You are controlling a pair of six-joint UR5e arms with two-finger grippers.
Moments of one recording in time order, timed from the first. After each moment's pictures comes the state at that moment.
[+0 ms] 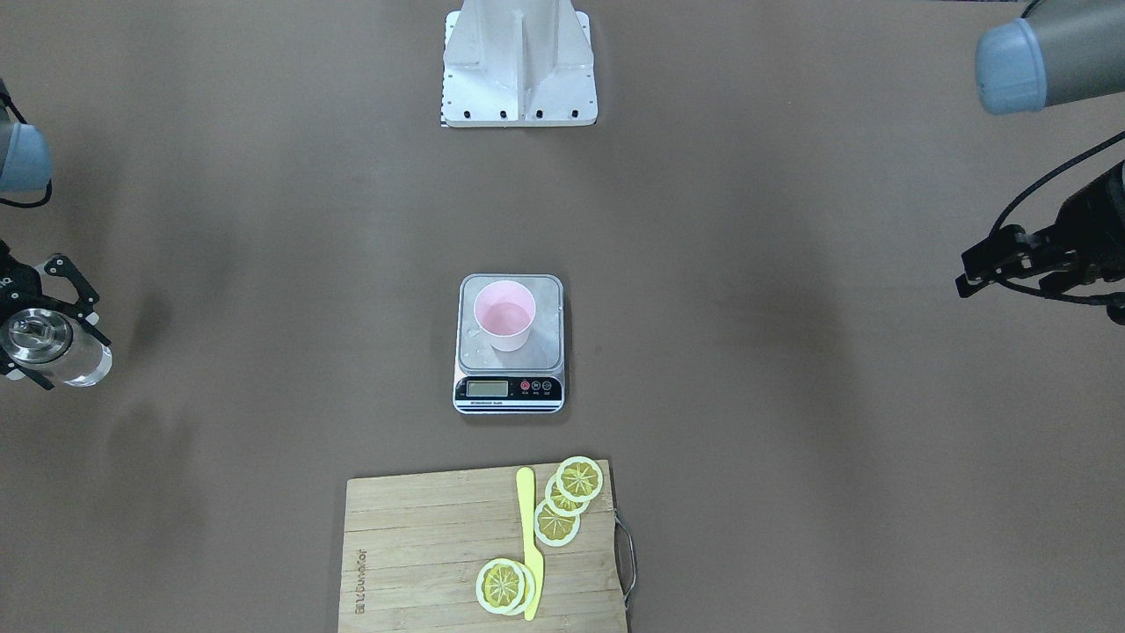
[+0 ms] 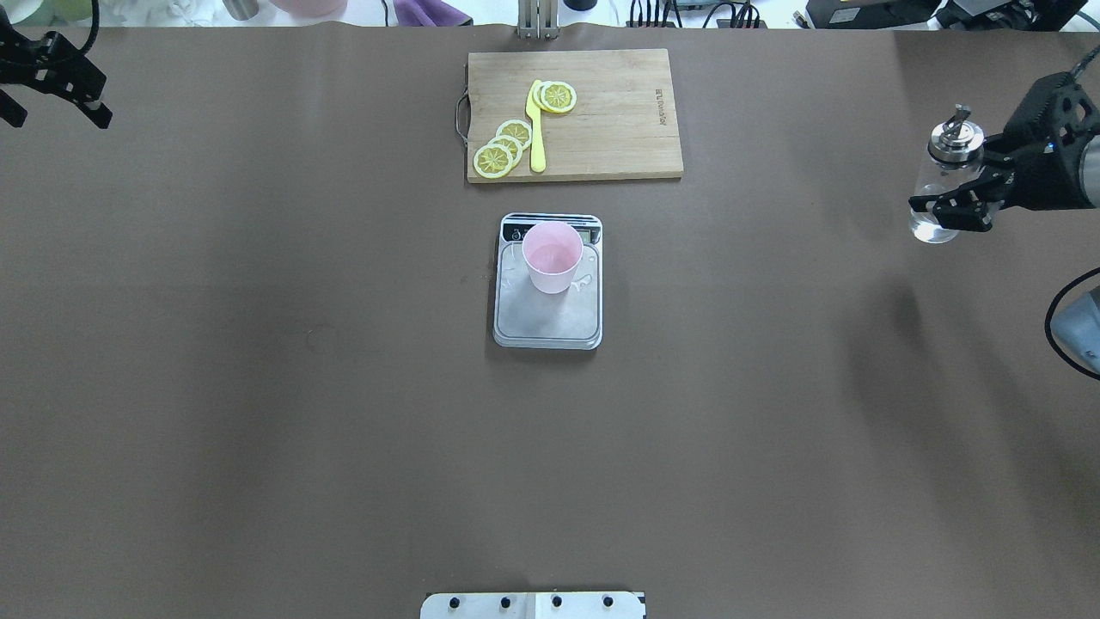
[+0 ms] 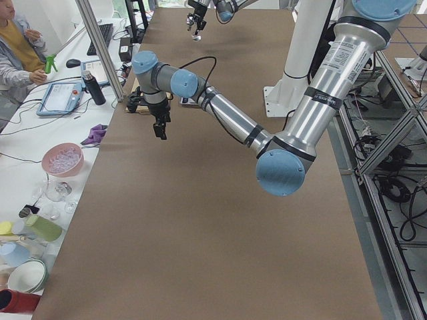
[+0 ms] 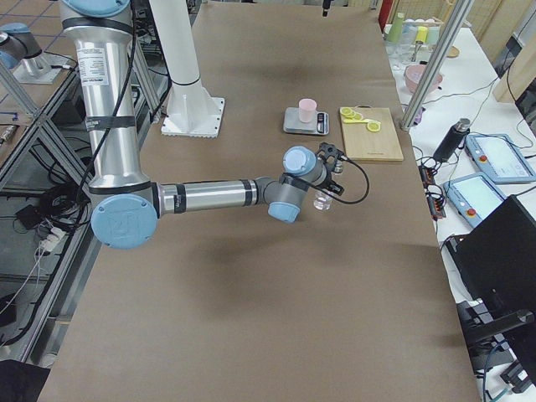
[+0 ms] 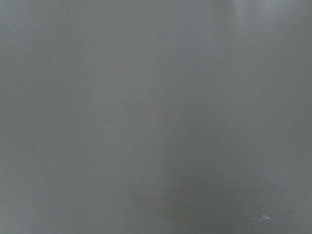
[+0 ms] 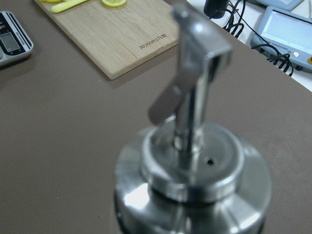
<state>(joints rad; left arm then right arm) -1.26 -2.02 -1.77 -1.21 -2.35 -0.38 1.12 -1.49 1.47 -0.33 2.18 0.21</state>
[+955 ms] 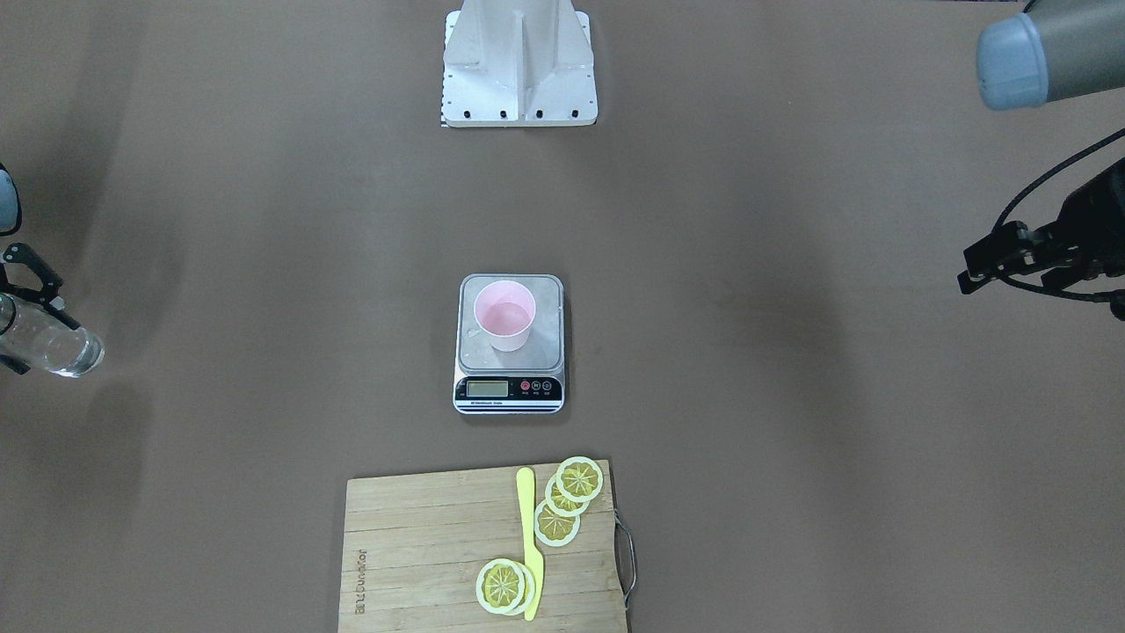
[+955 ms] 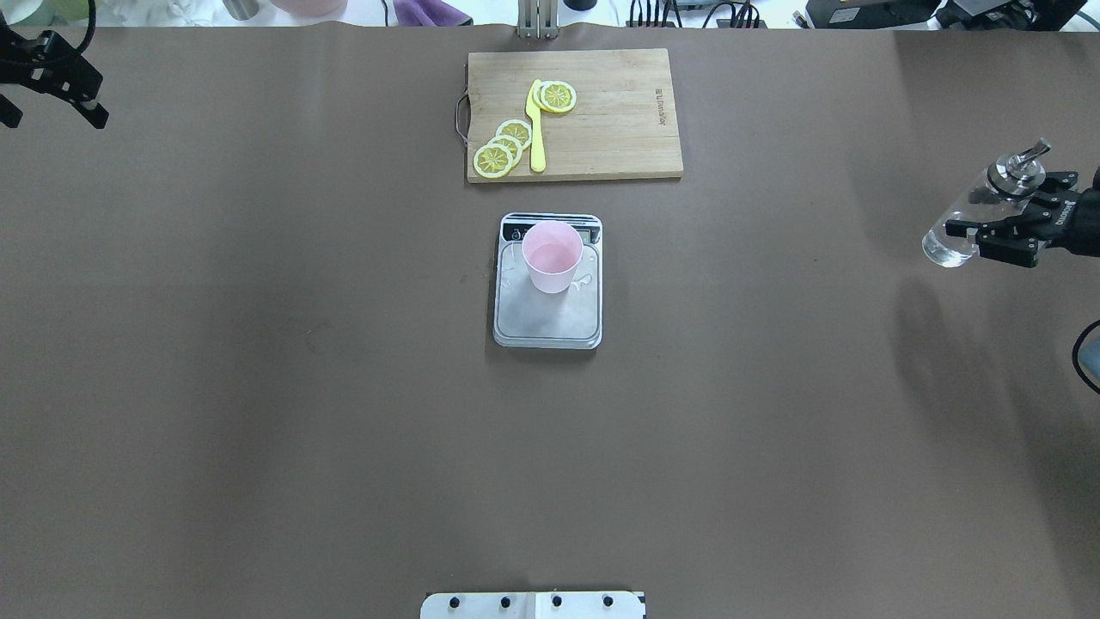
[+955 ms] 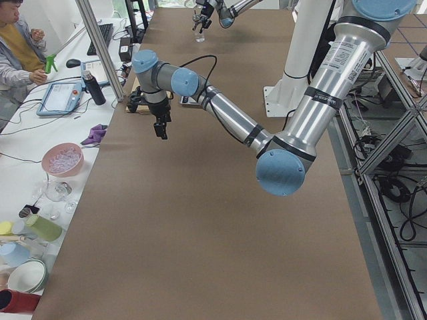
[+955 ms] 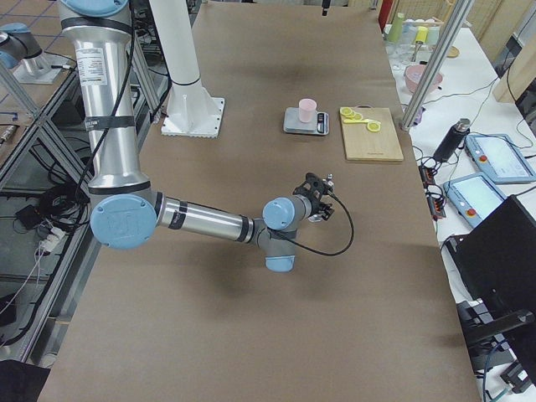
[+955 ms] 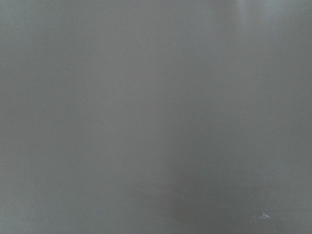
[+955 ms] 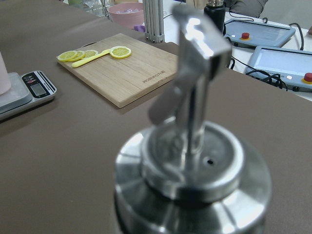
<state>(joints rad) -1.26 -2.02 -1.78 -1.19 -2.35 -0.39 1.12 -1.48 1.17 0.26 2.18 0.48</state>
